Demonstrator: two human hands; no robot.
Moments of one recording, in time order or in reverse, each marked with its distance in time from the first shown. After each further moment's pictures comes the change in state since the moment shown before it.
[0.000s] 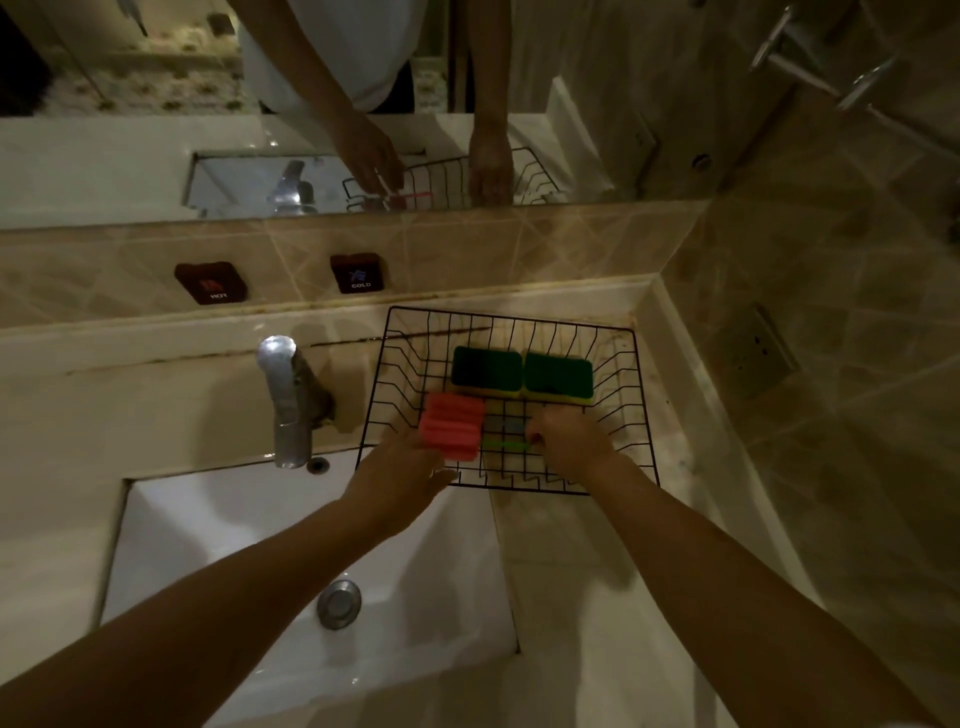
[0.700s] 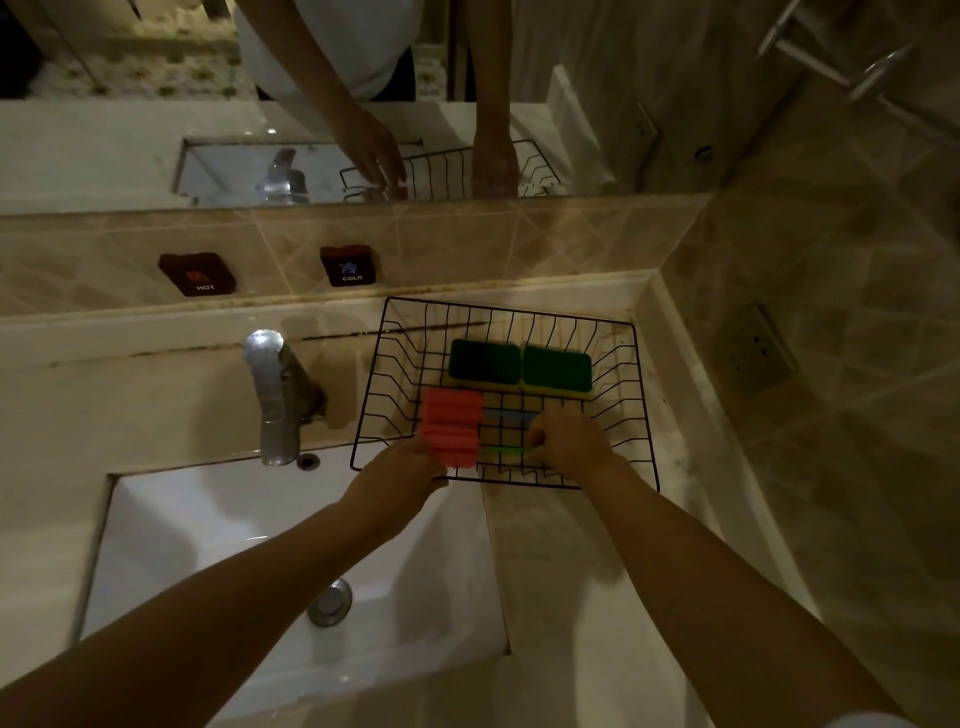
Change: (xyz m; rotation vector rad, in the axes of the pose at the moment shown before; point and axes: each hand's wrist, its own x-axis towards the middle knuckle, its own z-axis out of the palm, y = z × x) left_hand 0.006 -0.003 0.018 0.007 -0.060 0.093; right_hand 0.003 0.012 0.008 0.089 -0.031 0.138
